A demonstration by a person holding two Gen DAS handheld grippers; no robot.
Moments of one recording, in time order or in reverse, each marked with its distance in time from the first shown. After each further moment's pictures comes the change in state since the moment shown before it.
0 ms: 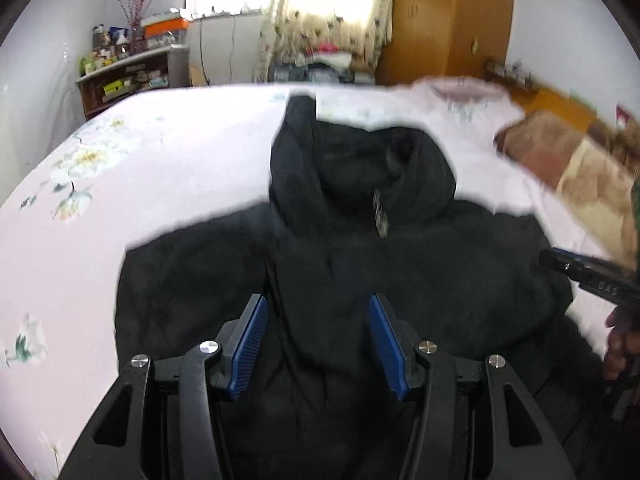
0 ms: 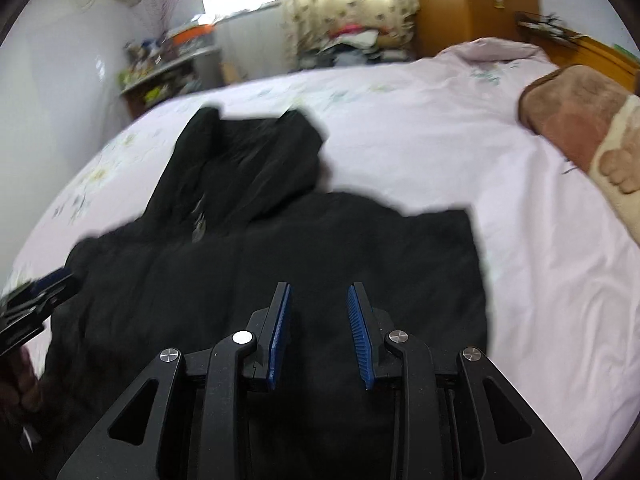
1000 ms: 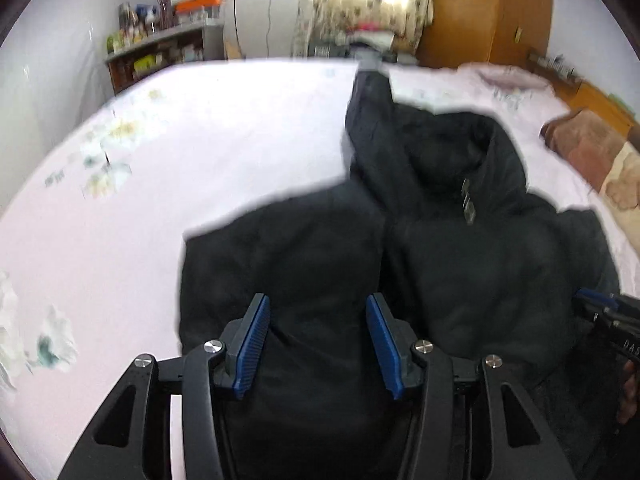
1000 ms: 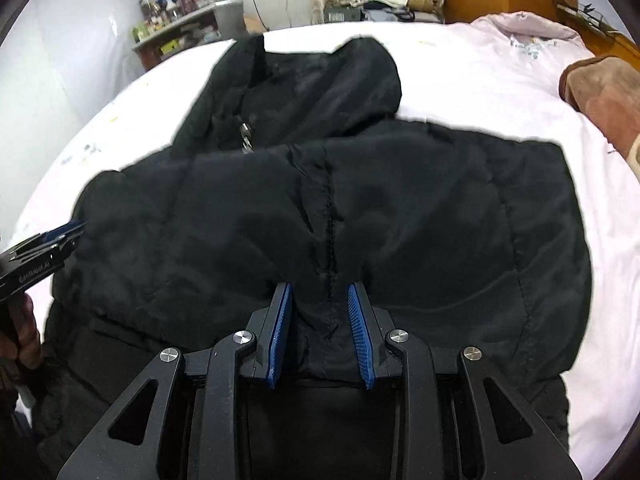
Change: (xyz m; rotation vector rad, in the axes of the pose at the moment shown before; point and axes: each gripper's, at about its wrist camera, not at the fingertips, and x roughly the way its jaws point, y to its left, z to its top) left arm 0.010 0.069 0.020 -0.065 0.016 0.092; right arm 0.035 0.056 -0.016 -0.041 0.123 0.045
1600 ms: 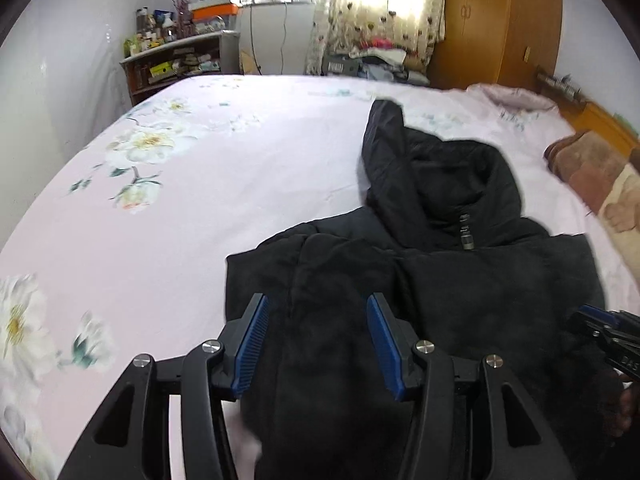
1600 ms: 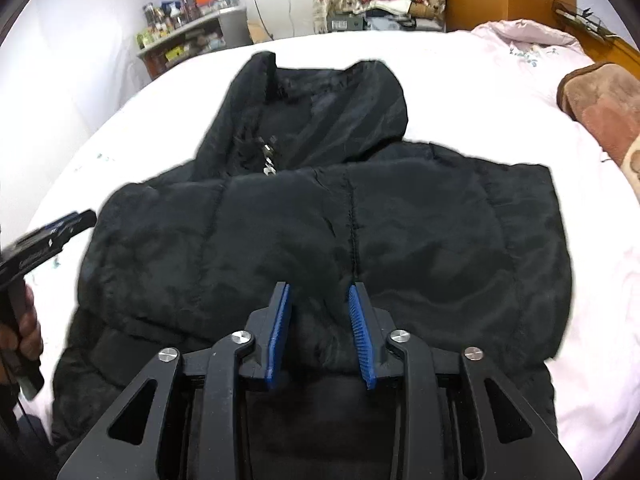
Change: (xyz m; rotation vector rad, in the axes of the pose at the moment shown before) left arm -0.047 0.011 0.004 -0.043 -0.010 0.025; right arm -0.034 0.012 0.004 0.007 -0.019 0.014
